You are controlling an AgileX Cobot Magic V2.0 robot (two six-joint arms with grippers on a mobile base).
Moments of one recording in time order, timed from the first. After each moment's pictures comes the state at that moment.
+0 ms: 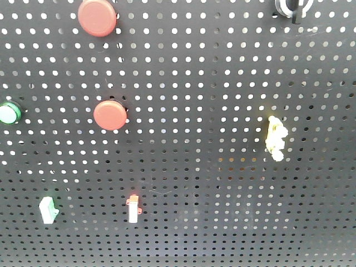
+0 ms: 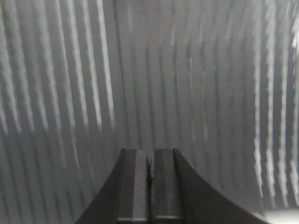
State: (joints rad) left arm -0.08 -0.01 0.01 -0.02 -0.30 0.01; right arm -0.05 -0.02 -0.04 -0.02 -0.15 0.13
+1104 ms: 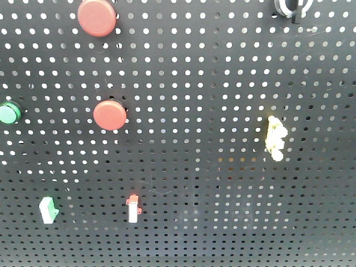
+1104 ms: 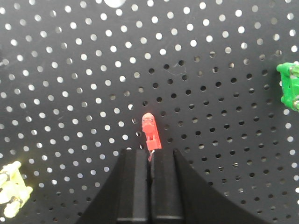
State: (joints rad) left arm -0.31 0.99 -1.36 -0.65 0.68 0.85; right arm -0.04 0.48 -0.75 0.11 0.24 0.14
